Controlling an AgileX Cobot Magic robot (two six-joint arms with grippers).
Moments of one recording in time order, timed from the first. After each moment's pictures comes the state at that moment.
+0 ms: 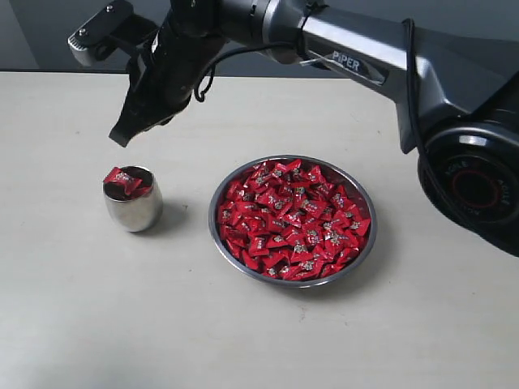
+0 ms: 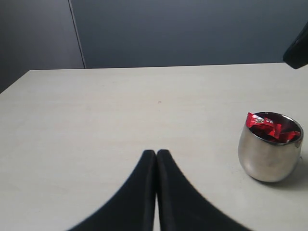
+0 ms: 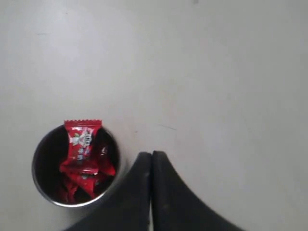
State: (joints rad) left arm 0.17 0.00 0.00 0.04 0.29 -0.02; right arm 0.90 2.30 -2.14 0.23 0.91 -0.54
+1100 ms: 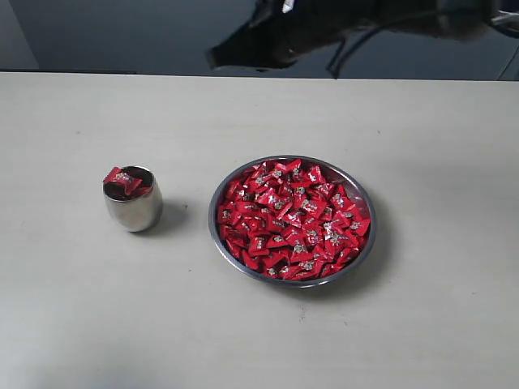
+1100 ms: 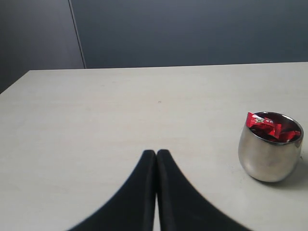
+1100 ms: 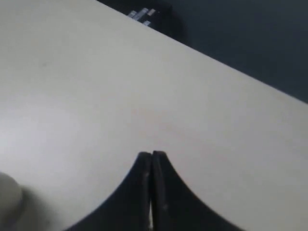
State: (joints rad) left arm 0.17 0.00 0.00 0.04 0.29 -0.02; right arm 0.69 1.91 -1.51 0.25 0.35 -0.26
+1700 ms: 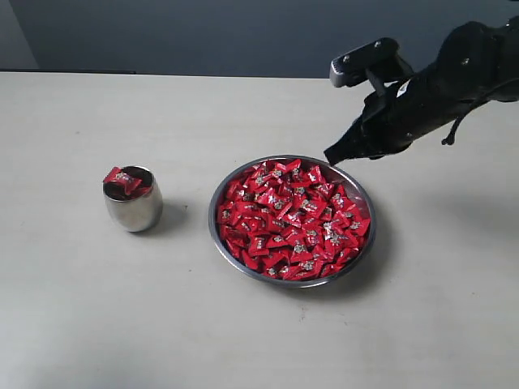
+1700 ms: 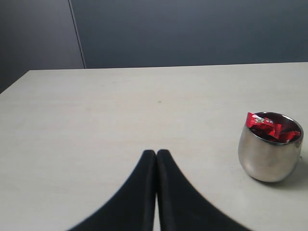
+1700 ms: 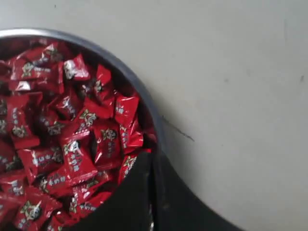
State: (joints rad) left arm 0.17 0.00 0.00 0.04 0.29 -0.02; right arm 0.47 1.75 -1.07 0.25 0.43 -0.46
